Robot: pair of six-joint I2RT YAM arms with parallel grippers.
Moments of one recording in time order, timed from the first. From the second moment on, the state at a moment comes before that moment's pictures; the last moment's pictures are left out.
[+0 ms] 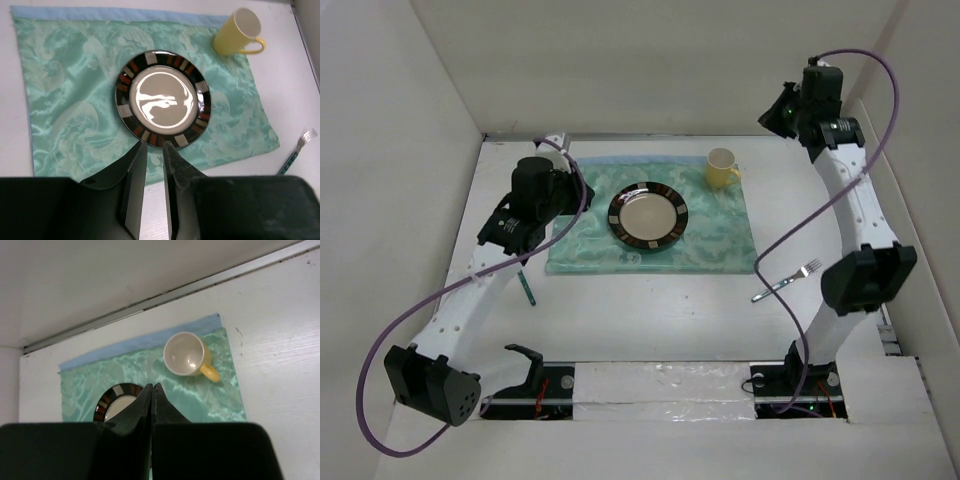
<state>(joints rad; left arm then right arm) -0.36 1.14 1.15 -0.43 0.03 -0.38 0.09 1.80 2.00 -0.65 -0.05 0.52</state>
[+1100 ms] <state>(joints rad) -1.03 1.57 1.23 -0.23 0.08 -0.36 0.06 1.12 1.43 -0.76 -0.06 0.62</state>
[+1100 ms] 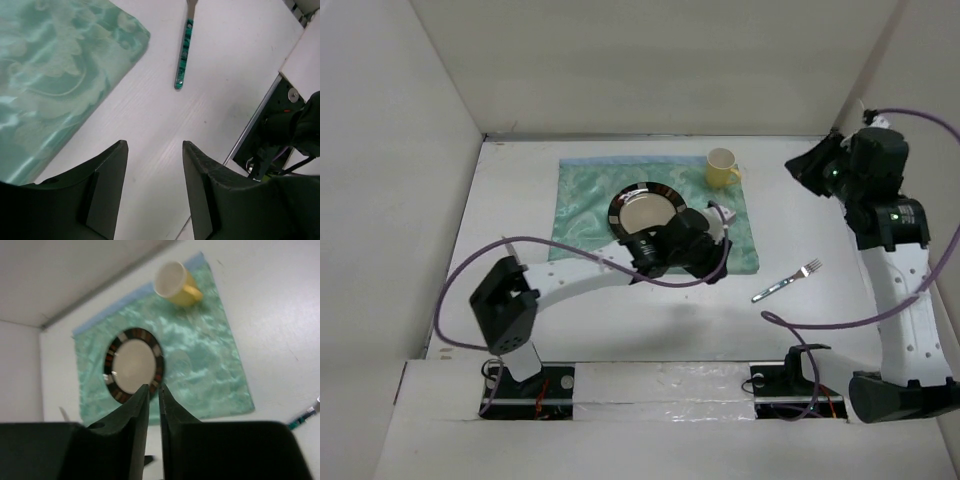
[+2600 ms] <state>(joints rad) -1.26 2.52 2.08 -0.24 -0.15 -0.26 0.15 1.07 1.83 -0.80 -0.28 0.68</state>
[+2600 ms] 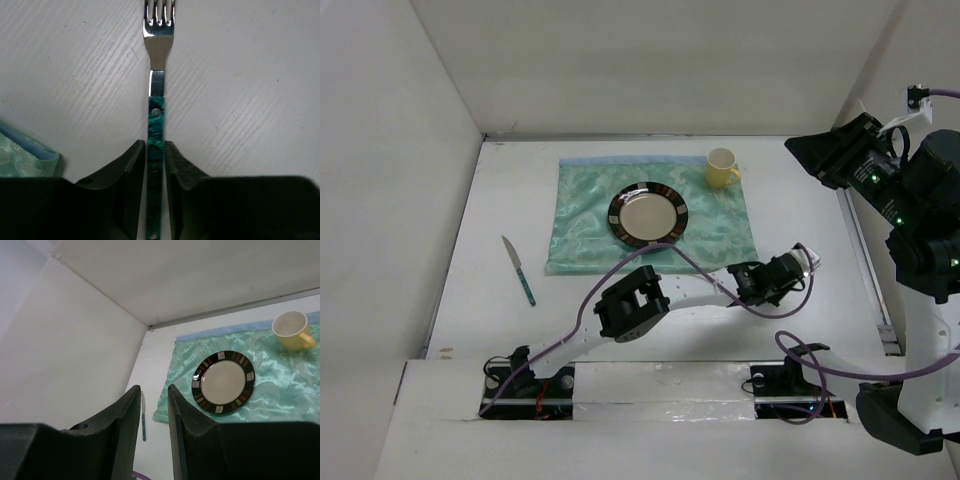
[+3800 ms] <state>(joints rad) -0.34 1.47 0.96 -0.25 -0.10 -0.40 0.26 0.95 1.39 -0.67 -0.22 0.64</state>
